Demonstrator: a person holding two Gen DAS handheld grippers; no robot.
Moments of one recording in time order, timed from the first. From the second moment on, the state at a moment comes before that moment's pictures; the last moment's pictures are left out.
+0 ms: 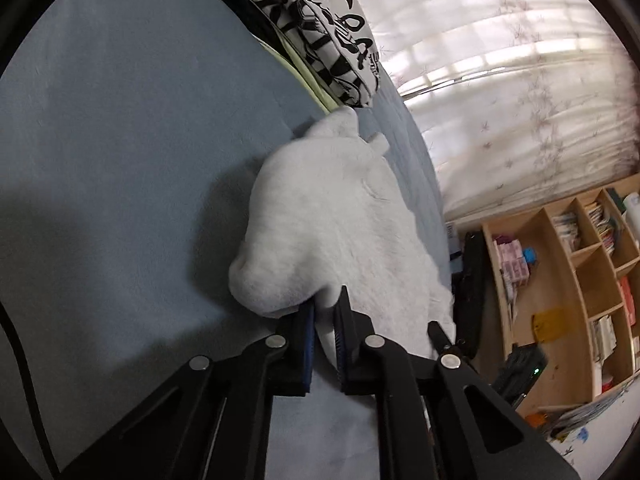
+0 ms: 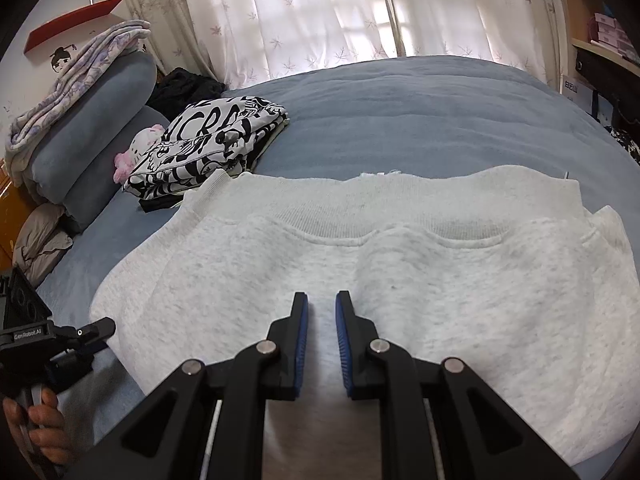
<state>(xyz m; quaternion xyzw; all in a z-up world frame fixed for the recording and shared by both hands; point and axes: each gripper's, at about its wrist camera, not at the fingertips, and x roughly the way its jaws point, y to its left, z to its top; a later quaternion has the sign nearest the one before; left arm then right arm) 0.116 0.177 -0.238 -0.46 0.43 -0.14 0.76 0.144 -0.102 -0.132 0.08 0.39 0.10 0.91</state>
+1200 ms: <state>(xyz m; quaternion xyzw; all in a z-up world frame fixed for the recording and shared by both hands) 0.173 0.098 -0.255 -0.46 0.38 -0.19 0.78 0.130 -0.100 -0.132 0.06 0.39 0.11 0.91</state>
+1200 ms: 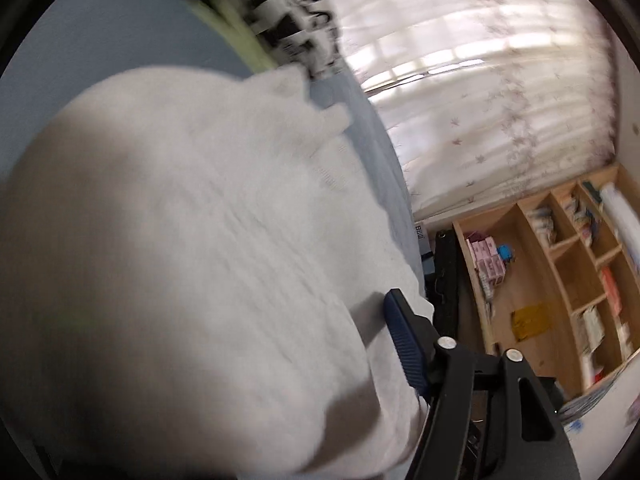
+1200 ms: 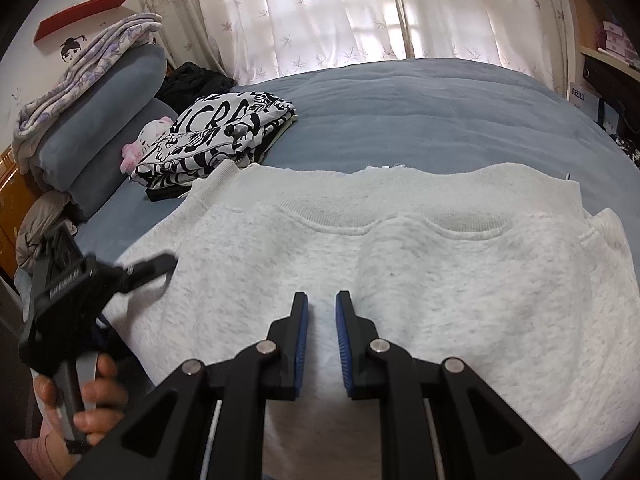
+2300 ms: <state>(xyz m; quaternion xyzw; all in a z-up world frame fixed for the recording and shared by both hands) 0.121 -0.208 -0.071 0.17 0.27 -0.29 0.90 0.050 -0.262 -0.149 0.36 0.39 0.12 0.84</state>
